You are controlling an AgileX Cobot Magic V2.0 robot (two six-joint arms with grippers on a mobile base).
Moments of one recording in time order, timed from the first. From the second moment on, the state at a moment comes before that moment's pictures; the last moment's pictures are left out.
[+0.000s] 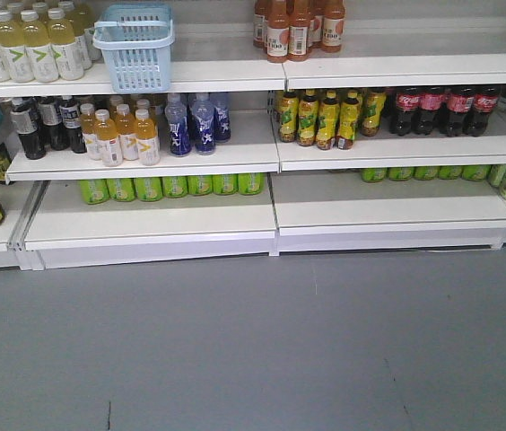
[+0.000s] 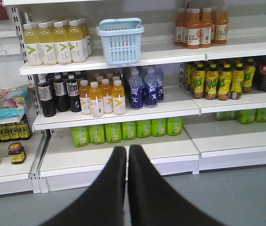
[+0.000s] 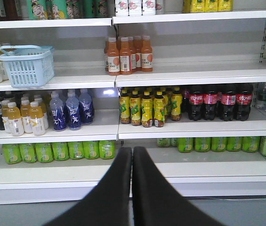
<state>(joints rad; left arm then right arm) 0.00 -0.01 0.03 0.03 0.17 -0.06 0.05 -0.01 0.03 0.00 0.09 0.04</state>
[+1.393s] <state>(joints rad) 0.00 -0.01 0.03 0.03 0.17 -0.06 0.05 -0.01 0.03 0.00 0.09 0.04</state>
